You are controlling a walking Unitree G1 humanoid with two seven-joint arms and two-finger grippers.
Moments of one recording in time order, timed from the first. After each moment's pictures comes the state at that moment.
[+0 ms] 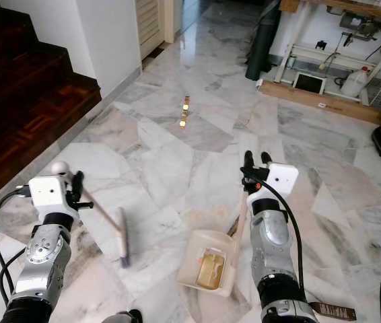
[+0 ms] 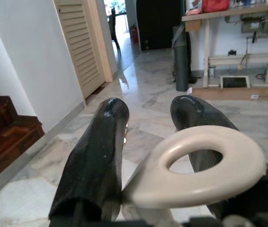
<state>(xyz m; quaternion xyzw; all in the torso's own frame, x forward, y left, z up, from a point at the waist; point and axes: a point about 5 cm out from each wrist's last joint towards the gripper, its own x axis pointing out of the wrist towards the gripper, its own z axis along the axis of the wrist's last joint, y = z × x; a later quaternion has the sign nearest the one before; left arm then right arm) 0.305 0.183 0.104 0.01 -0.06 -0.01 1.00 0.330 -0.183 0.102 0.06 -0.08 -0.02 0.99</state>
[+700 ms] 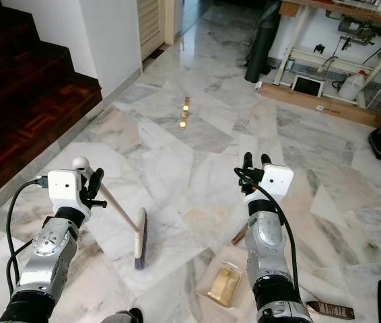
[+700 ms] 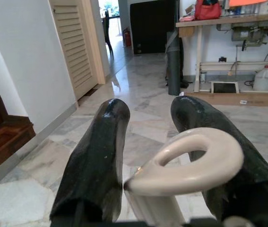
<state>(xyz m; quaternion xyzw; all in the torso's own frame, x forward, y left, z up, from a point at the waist) 0.311 0.179 0.110 0.01 -0.06 -0.03 1.00 0.330 -0.178 0.101 0.06 -0.08 -0.04 0.99</state>
